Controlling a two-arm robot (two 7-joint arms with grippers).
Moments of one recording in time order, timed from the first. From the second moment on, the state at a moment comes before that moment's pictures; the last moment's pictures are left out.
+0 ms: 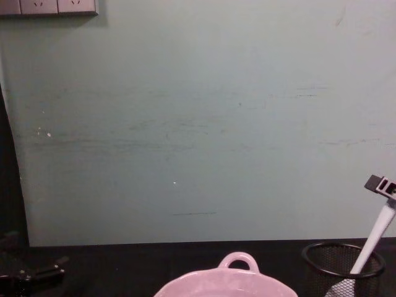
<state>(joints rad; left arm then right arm) -0.20 0.60 0.45 -1.41 -0.25 -0.12 0.03 0.23 0.34 -0.17 -1.29 0.96 -0.04 0.38</state>
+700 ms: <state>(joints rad) -0.20 0.60 0.45 -1.41 -0.25 -0.12 0.03 0.26 0.37 -0.20 -1.25 1.00 -0.01 0.44</state>
